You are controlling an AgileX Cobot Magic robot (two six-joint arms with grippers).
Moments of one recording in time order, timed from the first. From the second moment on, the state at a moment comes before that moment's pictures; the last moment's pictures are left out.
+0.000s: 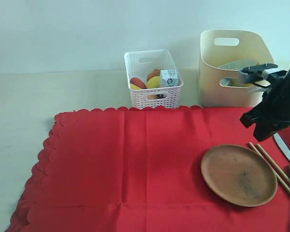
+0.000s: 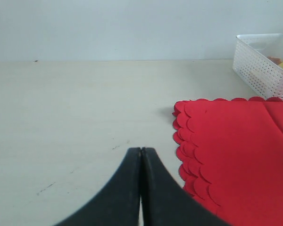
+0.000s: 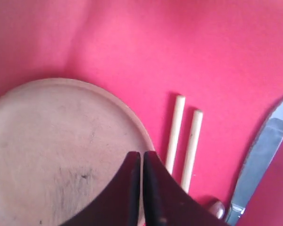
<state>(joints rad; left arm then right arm) -0.05 0.01 -0.10 0.02 0.45 -0.03 0.04 1.82 -1.14 0.19 0.88 -0.44</state>
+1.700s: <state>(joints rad) -0.05 0.01 -0.10 0.02 0.45 -0.03 -0.08 1.83 -1.07 -0.16 0.85 0.01</state>
